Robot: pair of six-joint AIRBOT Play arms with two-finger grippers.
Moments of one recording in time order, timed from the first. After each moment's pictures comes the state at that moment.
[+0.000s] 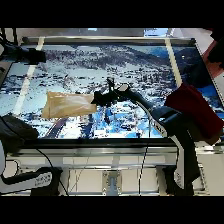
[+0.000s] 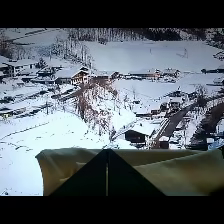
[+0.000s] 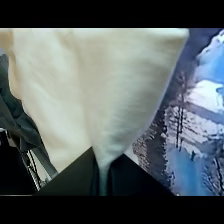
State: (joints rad) left arm 0.02 -1.34 1.72 1.50 -1.15 -1.43; right arm 0.51 -2.11 1.71 -0.40 0.89 1.45
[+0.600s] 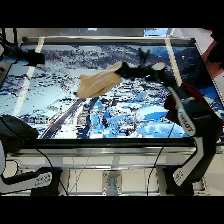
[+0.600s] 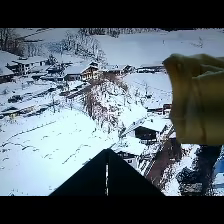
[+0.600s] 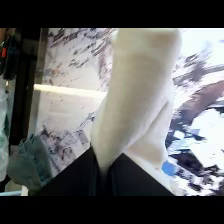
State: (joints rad) left arm 0.02 -1.34 1.72 1.54 -1.17 -1.39; right arm 0.12 -1.83 1.71 -0.47 0.95 1.32
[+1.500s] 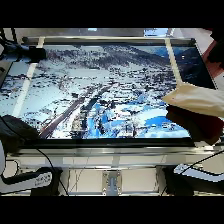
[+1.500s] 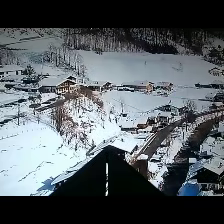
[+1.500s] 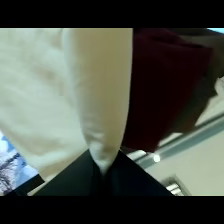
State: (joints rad) left arm 0.02 -1.34 1.72 1.46 -1.12 -1.49; right arm -0.87 -1.33 1.69 -1.42 1.77 1.47
